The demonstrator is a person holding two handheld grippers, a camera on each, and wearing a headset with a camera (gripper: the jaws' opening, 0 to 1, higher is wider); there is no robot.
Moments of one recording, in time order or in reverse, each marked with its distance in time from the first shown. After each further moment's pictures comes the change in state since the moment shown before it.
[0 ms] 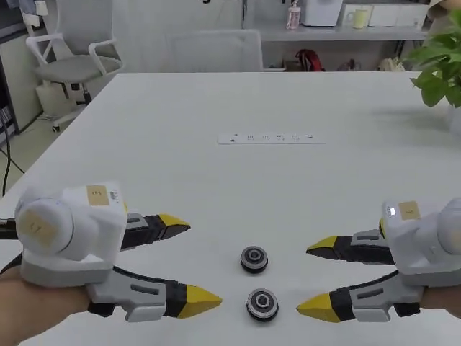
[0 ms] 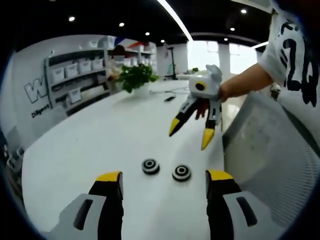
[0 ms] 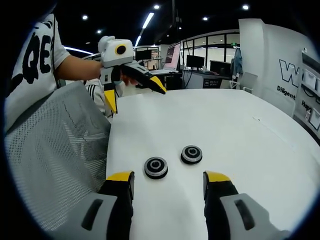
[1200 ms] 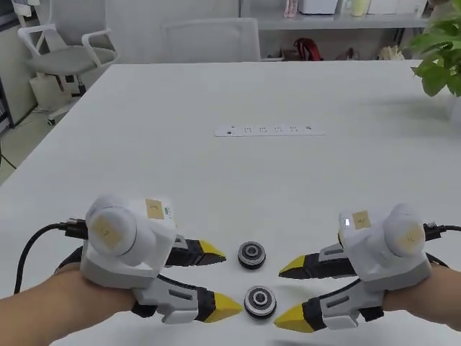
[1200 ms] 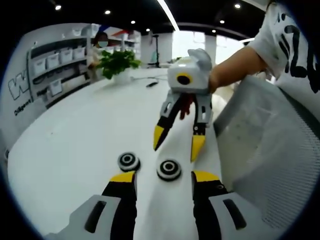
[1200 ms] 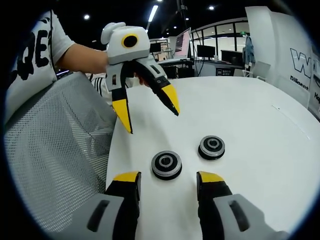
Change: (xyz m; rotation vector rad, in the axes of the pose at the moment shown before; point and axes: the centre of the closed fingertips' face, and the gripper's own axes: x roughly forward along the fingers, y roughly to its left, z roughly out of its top) left arm 0.051 -0.024 -0.029 0.014 0.105 -0.167; right arm 0.038 0.018 -0.022 0.031 0.071 0.127
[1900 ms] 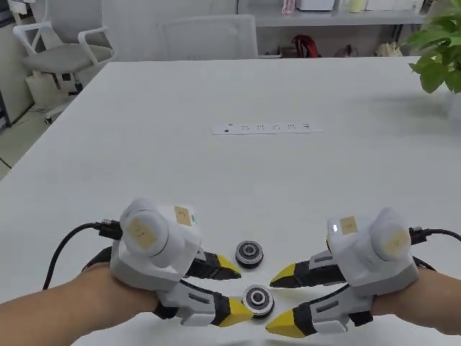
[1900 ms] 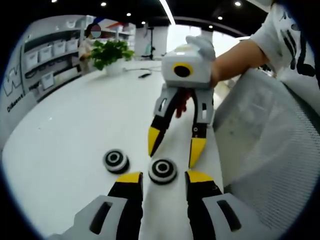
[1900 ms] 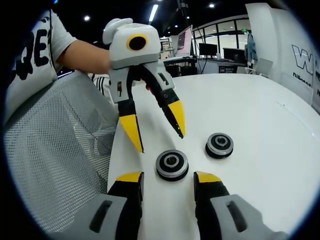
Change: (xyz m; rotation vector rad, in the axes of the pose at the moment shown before) left arm 0.029 -0.009 -0.011 -0.016 0.064 -0.069; right arm 0.009 0.007 -0.005 0.016 0.007 0.033
